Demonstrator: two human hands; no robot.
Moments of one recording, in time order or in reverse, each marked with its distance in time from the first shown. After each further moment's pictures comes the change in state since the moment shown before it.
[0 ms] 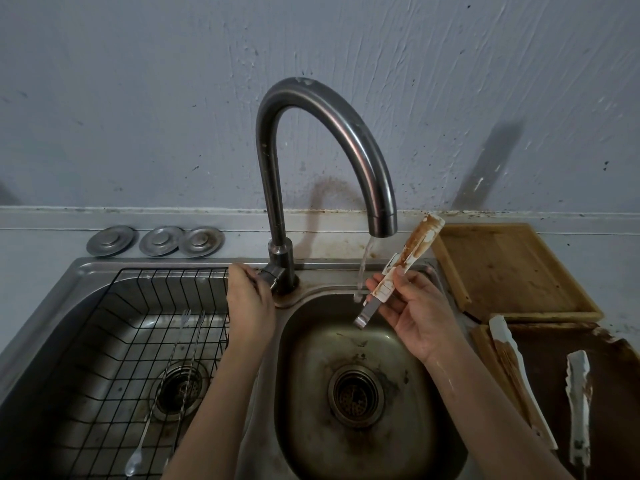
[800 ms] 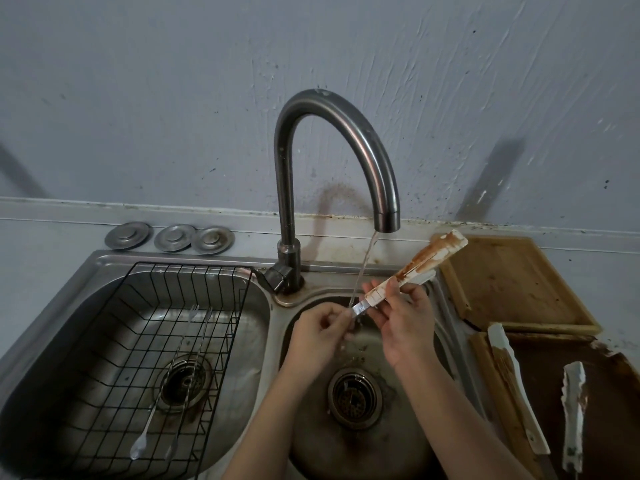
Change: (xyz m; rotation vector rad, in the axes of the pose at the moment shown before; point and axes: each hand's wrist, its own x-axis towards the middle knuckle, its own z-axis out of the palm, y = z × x) left_hand -0.070 0.024 0.030 -0.324 -0.555 -0.144; right_hand -0.005 0.031 0.018 -0.006 0.236 -0.207
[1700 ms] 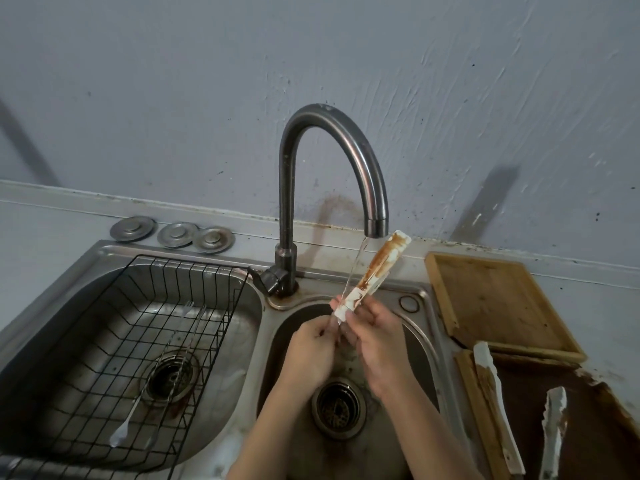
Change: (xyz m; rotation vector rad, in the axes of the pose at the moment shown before) left_hand -0.015 0.004 0.014 0.173 0.119 0.032; right_hand -0.016 0.007 -0.012 -0.244 -0.406 0.007
